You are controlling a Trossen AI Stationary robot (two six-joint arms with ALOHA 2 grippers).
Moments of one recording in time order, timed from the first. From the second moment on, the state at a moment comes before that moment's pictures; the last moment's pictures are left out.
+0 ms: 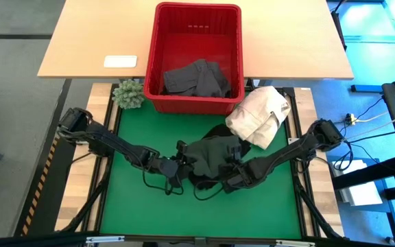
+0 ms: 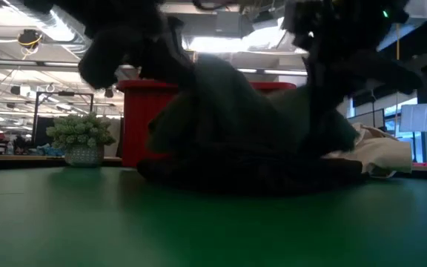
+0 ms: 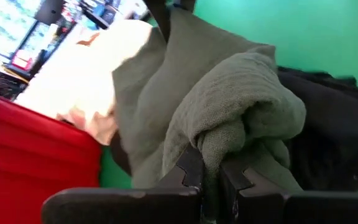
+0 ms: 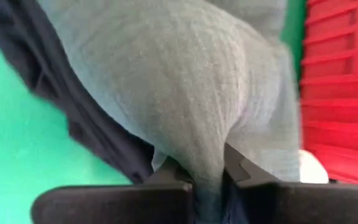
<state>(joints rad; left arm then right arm) -0.35 1.62 0.87 0.12 -0.55 0.39 0.45 1.75 1.19 -0.81 0.60 0.18</state>
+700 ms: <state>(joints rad) -0.35 1.29 0.87 0.03 -0.67 0.54 0.40 1.72 1.50 -0.93 0.77 0.03</state>
